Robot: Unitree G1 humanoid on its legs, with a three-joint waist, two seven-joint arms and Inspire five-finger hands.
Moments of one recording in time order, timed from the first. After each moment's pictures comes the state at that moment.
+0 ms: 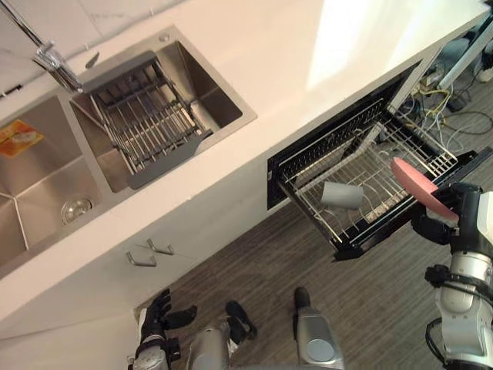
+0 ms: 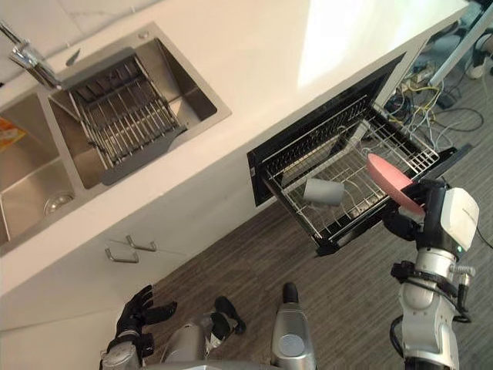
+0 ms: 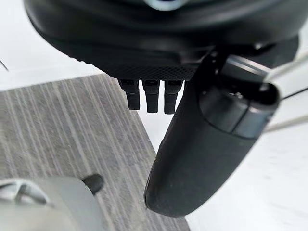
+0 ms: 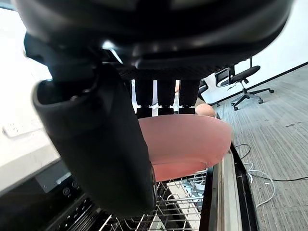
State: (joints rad) left arm 0.10 0.11 0.21 0.83 -0.08 -0.18 0.13; right arm 0.04 -0.45 -0.42 0.08 -0.53 -0.11 -0.33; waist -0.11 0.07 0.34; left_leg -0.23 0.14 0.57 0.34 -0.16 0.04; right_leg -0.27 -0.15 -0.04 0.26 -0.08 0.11
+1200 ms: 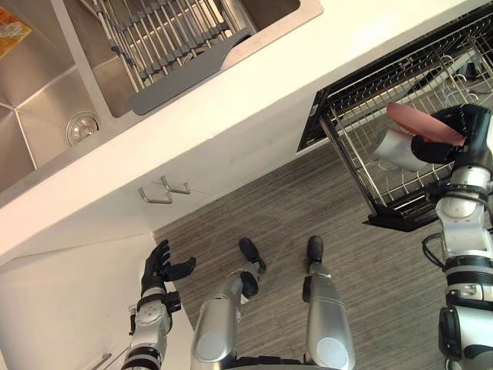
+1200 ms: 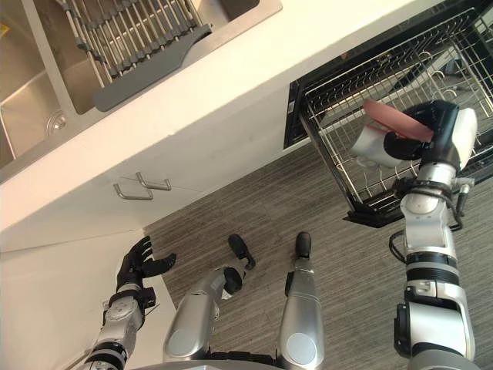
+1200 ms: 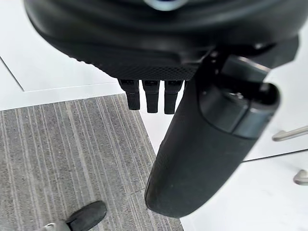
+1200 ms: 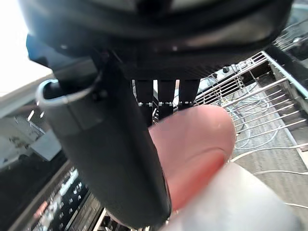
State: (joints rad) left arm -0.07 0.14 0.19 0.77 -0.13 -0.22 0.15; right arm -0.55 -0.66 -0.24 0.54 -0.17 -0.08 -0.34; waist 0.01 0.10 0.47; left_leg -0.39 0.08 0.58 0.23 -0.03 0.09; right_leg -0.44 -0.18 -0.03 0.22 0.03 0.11
